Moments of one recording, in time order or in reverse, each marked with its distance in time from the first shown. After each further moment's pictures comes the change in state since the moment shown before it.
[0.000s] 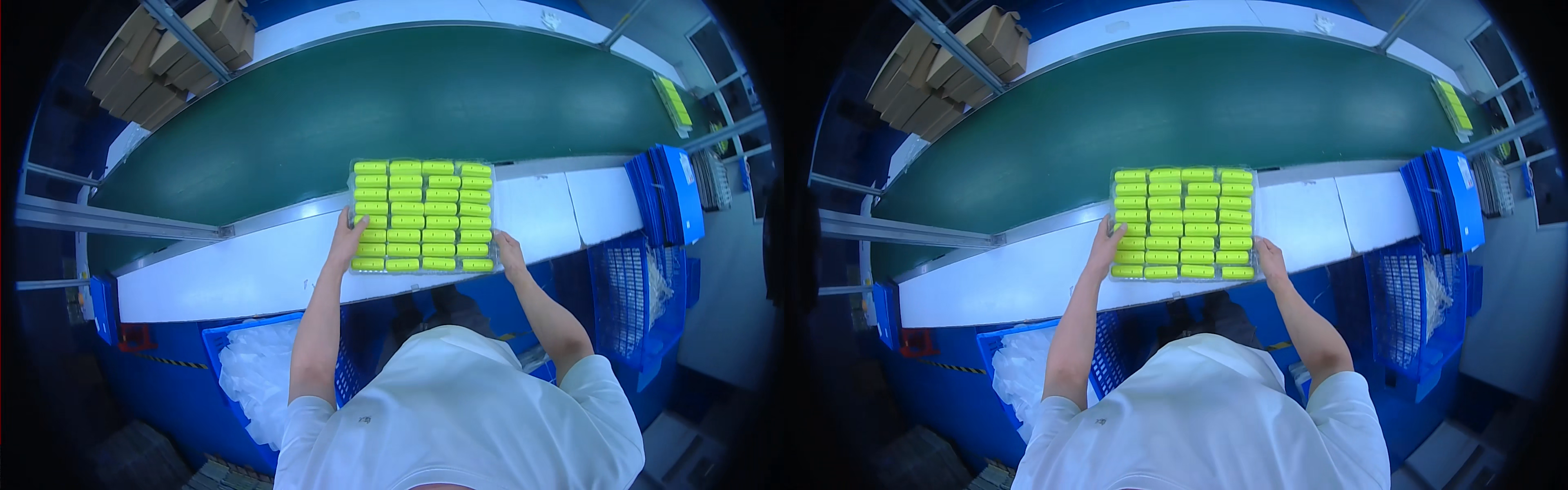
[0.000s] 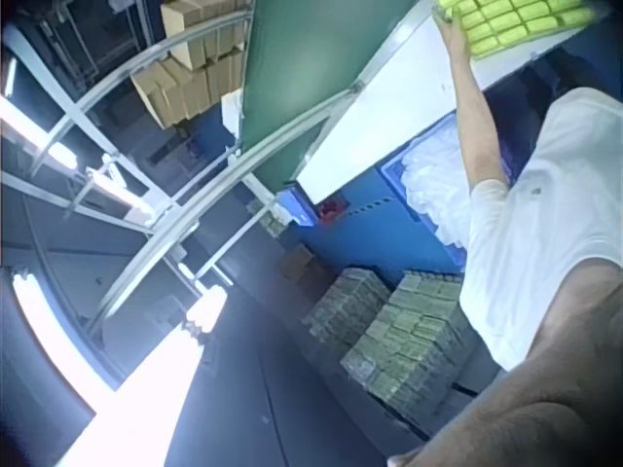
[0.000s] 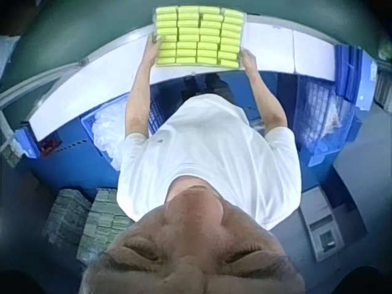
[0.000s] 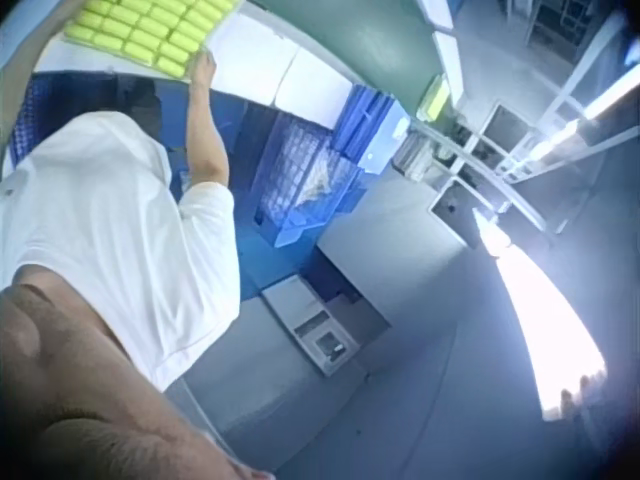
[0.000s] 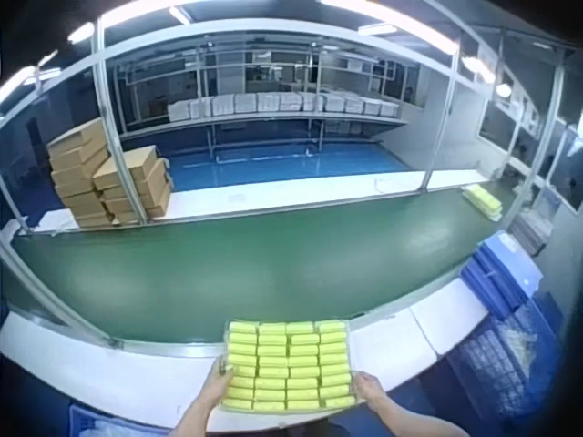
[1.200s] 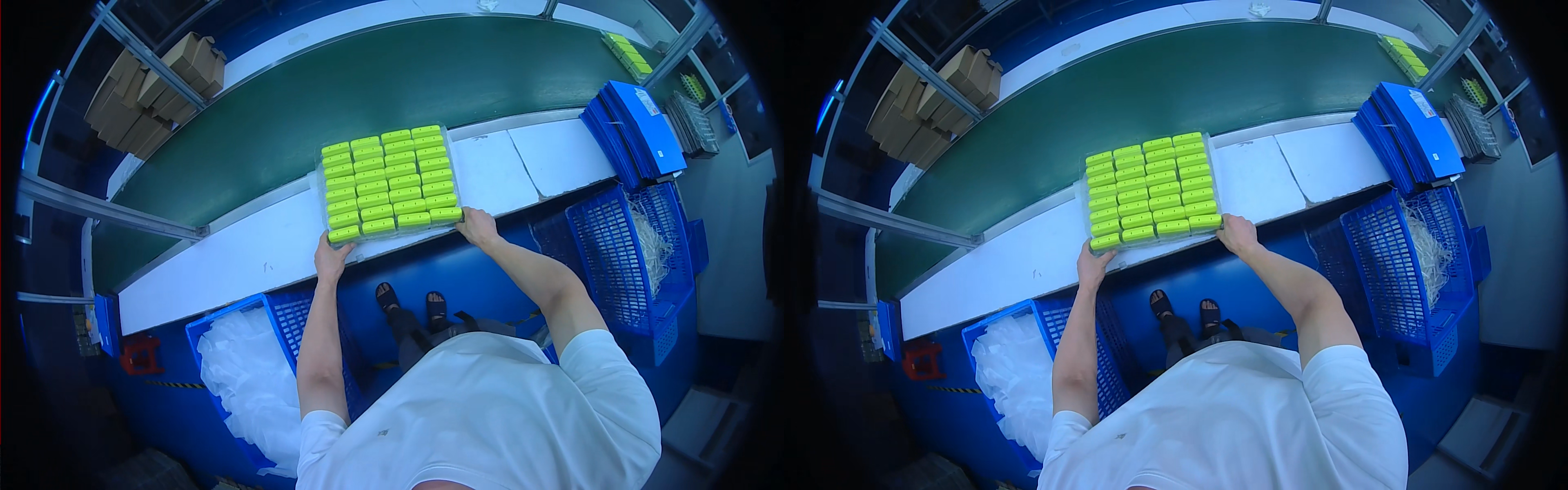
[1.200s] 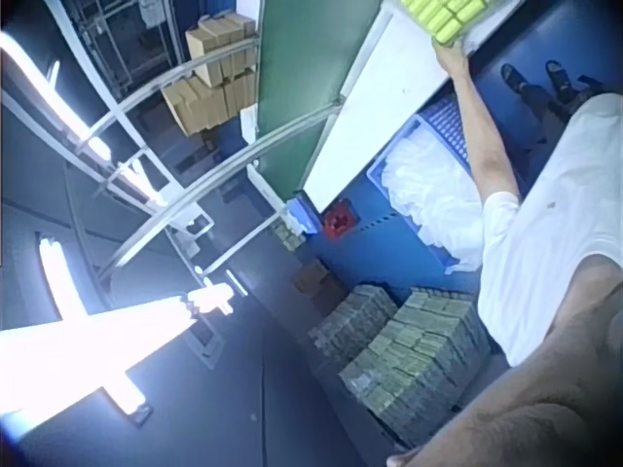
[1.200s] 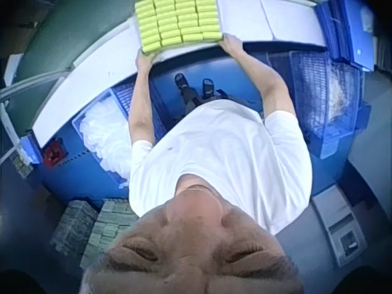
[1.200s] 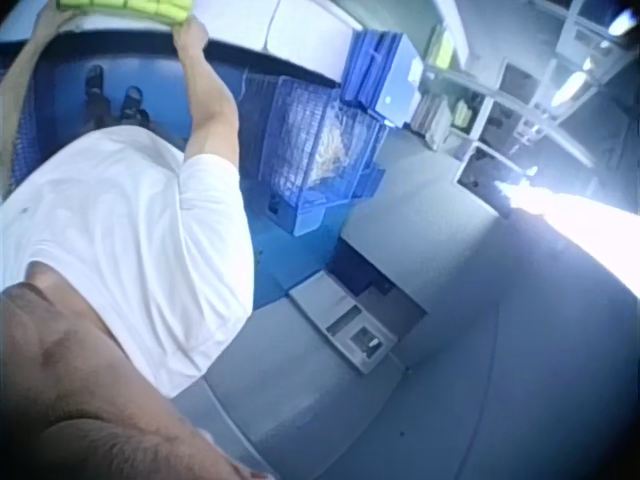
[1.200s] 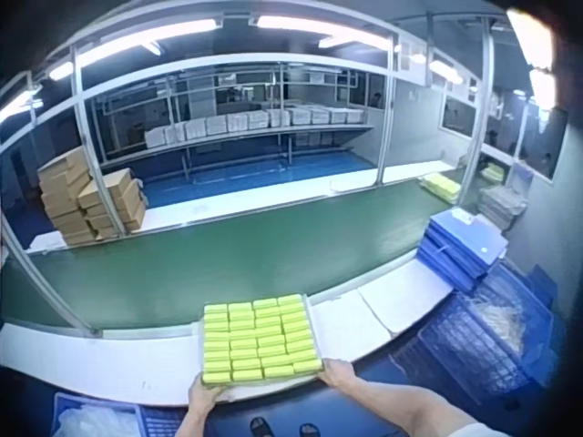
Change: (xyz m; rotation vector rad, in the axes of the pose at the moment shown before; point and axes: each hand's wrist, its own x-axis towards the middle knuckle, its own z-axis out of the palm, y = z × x) left_hand -0.107 -0.084 0.077 0.480 0.266 0.227; right_hand -0.045 0.013 -0.064 -1.090 -0.004 -0.348
